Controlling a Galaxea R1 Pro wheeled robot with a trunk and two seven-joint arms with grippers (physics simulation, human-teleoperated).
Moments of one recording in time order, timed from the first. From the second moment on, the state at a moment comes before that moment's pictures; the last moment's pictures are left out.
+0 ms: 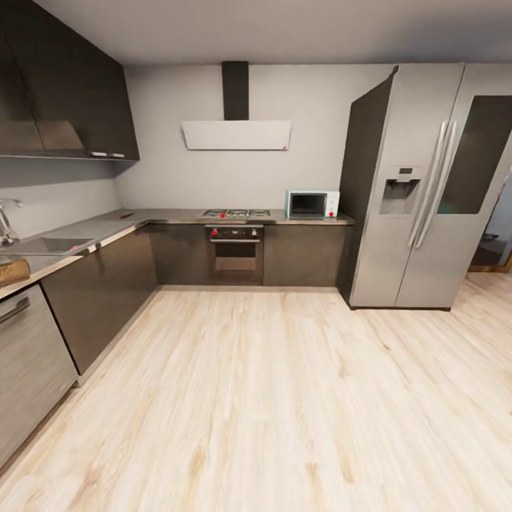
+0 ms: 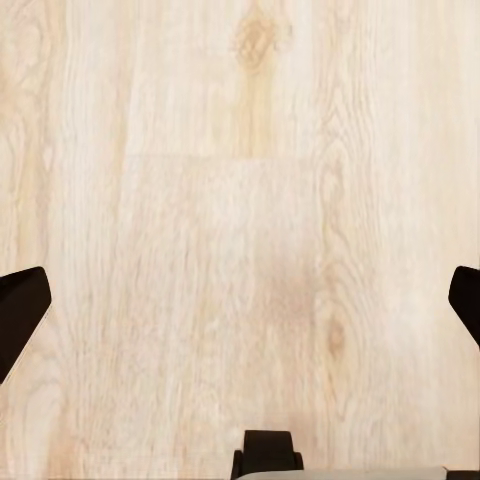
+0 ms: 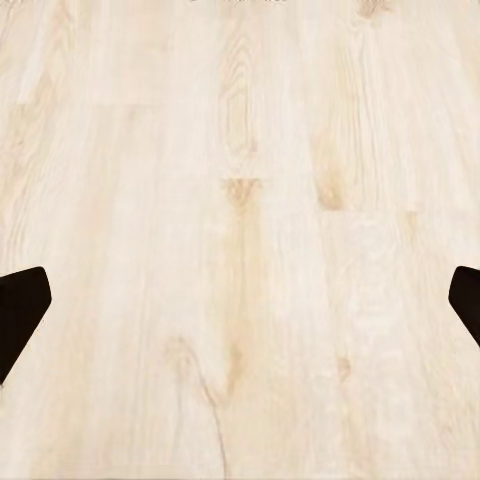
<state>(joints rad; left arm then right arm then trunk) 0.01 0.05 0.01 -0.39 0.02 -0.33 0.00 -0.02 0.02 0.00 -0.53 0.01 -0.37 -0.05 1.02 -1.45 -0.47</state>
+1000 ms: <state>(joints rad) 0.01 0.05 0.01 -0.39 0.02 -0.33 0.00 -0.02 0.02 0.00 -0.53 0.01 -0.37 -0.05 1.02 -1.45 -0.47</state>
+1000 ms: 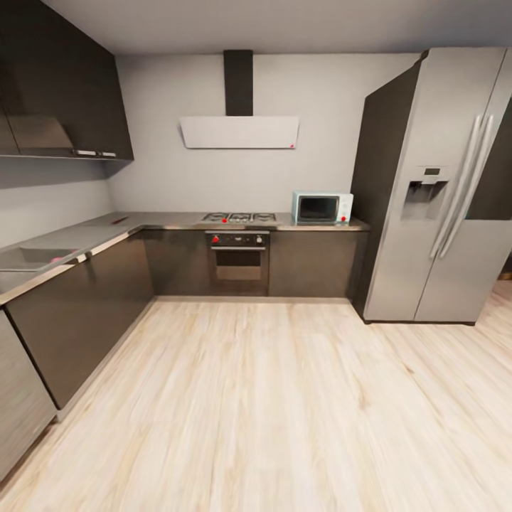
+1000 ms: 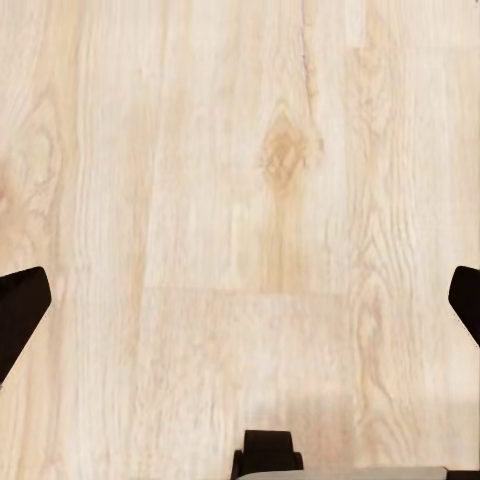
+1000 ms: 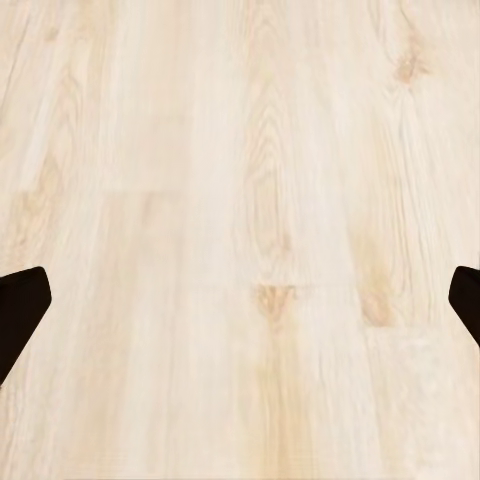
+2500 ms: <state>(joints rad) 0.01 0.05 0.01 -0.39 0.02 -0.33 0.00 -0.02 0.02 0.00 -0.53 0.01 -0.37 -0.05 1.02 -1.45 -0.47</state>
